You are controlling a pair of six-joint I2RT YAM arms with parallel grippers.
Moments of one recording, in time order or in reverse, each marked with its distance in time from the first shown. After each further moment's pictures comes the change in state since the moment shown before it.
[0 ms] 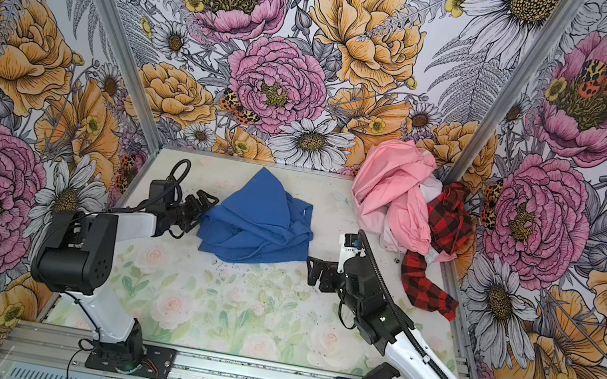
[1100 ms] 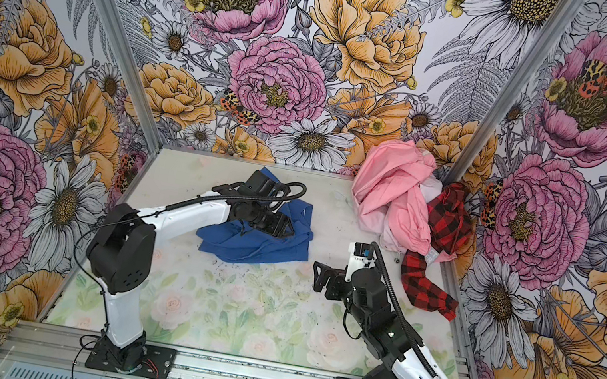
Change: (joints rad) left arm -0.620 0.068 0.613 -0.716 -0.132 0.593; right arm 0.000 -0.138 -0.069 -0.038 0.038 0.053
